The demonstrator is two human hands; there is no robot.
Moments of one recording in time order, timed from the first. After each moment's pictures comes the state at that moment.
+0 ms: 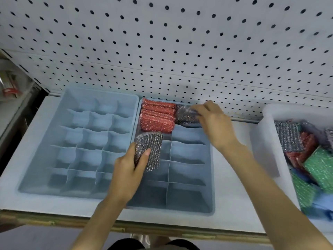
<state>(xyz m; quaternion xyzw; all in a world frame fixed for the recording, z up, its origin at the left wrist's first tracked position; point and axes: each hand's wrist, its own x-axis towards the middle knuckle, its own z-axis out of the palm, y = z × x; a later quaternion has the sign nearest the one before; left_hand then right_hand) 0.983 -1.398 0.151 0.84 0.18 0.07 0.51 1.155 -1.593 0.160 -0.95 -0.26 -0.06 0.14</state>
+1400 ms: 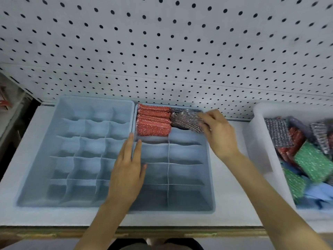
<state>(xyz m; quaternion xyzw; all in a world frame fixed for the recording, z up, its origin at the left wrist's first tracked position) 0.986 -1.383 0.116 0.98 0.08 -0.01 0.17 1.128 -1.609 0.166 -0.96 -0.18 -0.08 0.20</state>
